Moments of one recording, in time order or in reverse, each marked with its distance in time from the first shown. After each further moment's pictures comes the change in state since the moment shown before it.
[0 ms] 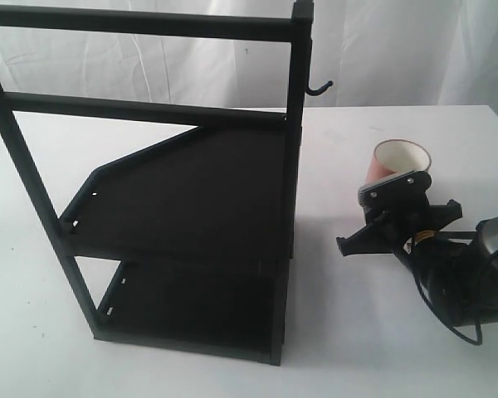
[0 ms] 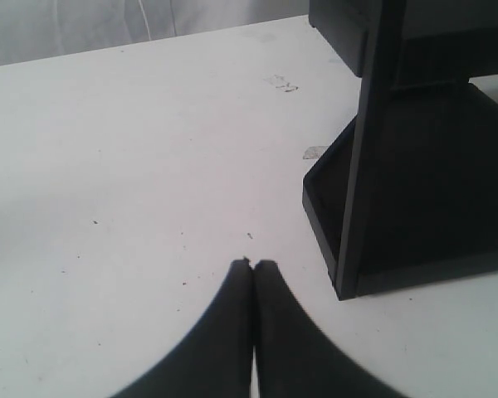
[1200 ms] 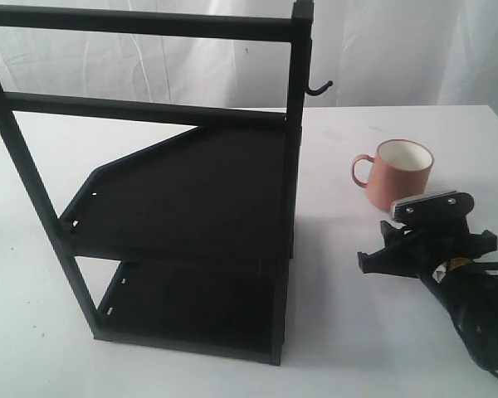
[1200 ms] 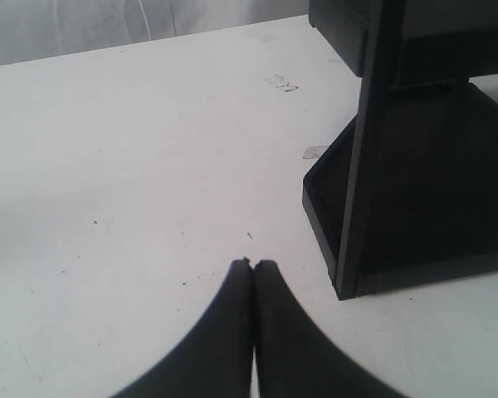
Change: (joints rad) left arm 0.000 0.000 0.000 0.000 0.000 0.000; right arm 0.000 -0.094 0.201 0.045 -0.103 0.135
